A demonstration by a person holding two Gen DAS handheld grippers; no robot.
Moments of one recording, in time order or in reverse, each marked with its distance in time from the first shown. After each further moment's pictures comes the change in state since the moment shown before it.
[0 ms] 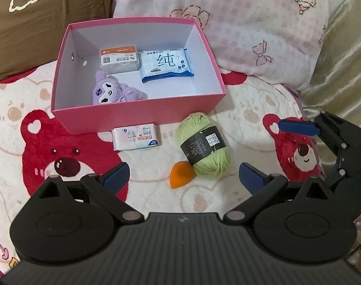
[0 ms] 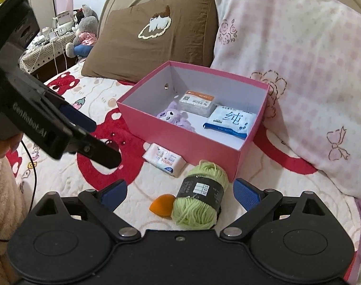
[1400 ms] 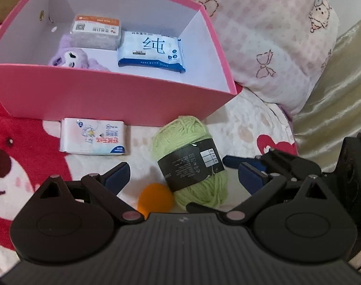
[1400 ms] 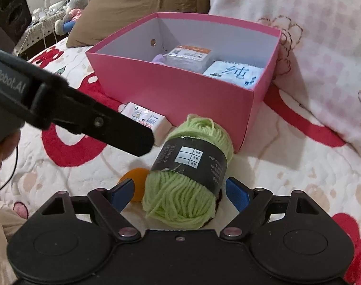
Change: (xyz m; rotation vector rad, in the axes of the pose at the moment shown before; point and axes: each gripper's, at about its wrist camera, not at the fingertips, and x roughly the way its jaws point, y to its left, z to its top) left arm 0.110 0.022 -0.013 -0.148 -0.080 -0.199; right arm 0.102 -0.026 -0.040 0.019 0.084 0.015
